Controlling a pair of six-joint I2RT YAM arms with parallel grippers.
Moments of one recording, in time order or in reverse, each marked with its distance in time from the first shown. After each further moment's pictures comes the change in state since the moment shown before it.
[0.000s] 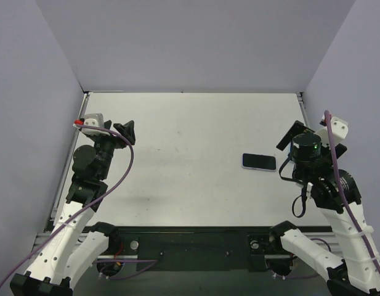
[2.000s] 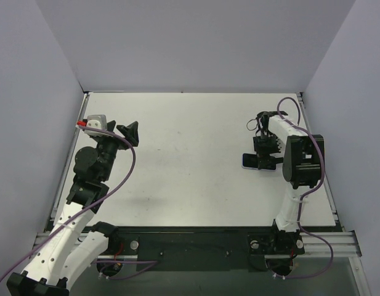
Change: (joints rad) left arm -0.056 -0.012 0.000 0.005 -0.014 -0.001; right arm -0.350 1.167 0.175 -0.100 -0.576 1.047
